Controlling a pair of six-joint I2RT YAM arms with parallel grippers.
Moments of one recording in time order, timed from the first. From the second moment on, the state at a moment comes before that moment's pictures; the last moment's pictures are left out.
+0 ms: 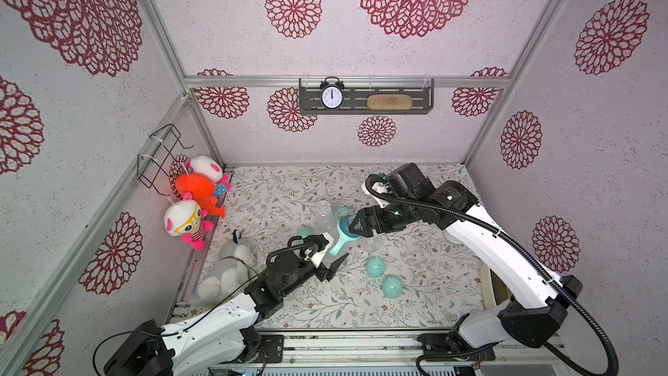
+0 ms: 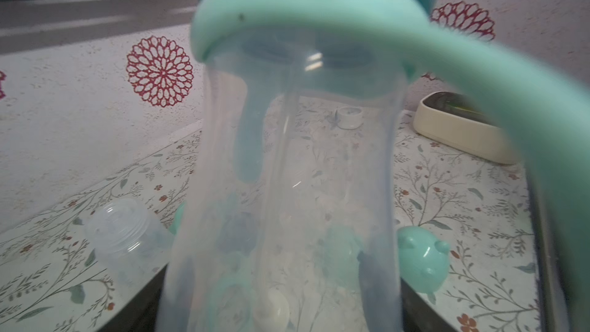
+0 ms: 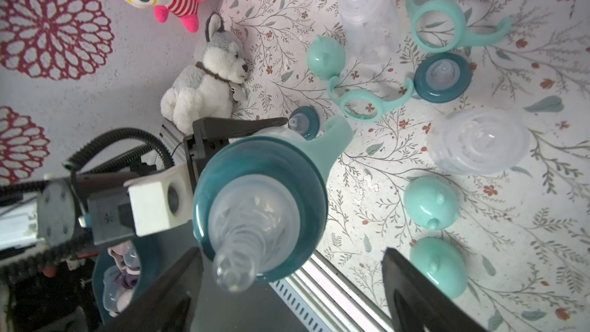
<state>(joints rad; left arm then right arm) -0.82 0.95 0.34 0.48 0.04 0.08 0.75 1.45 1.72 -1.18 -0.36 0.39</state>
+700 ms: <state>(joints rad) -0.75 1.00 0.35 0.45 0.39 -0.04 0.75 1.43 1.64 -1.13 -0.48 0.05</state>
